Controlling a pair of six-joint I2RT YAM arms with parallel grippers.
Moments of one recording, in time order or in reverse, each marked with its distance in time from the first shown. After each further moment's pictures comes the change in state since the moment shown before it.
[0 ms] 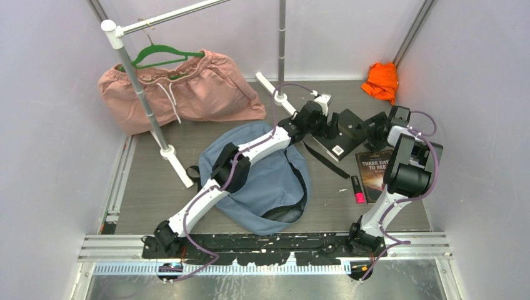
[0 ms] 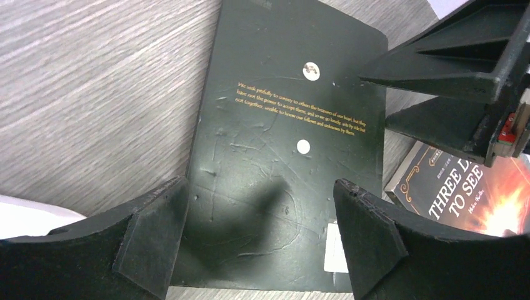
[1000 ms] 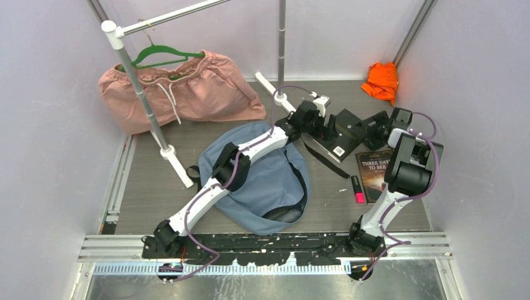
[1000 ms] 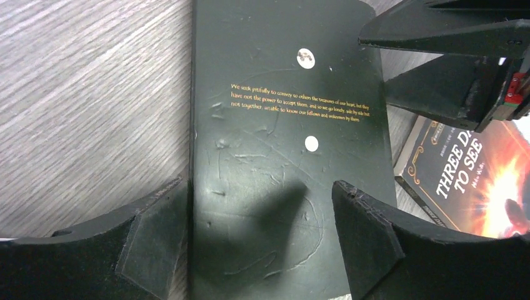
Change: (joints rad) left arm 0.024 0.073 0.050 0.039 0.163 0.055; right arm -0.014 0.018 -0.023 0.102 -0.085 0.035
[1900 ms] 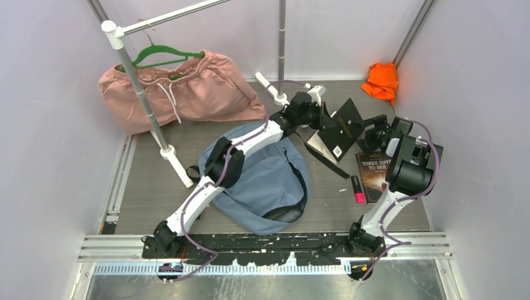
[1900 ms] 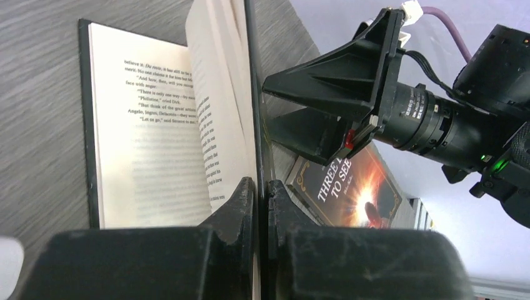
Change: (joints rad) left arm 0.027 -0.126 -0.127 0.138 0.156 -0.281; right arm -0.033 0.005 -0.159 0.327 -0.206 0.160
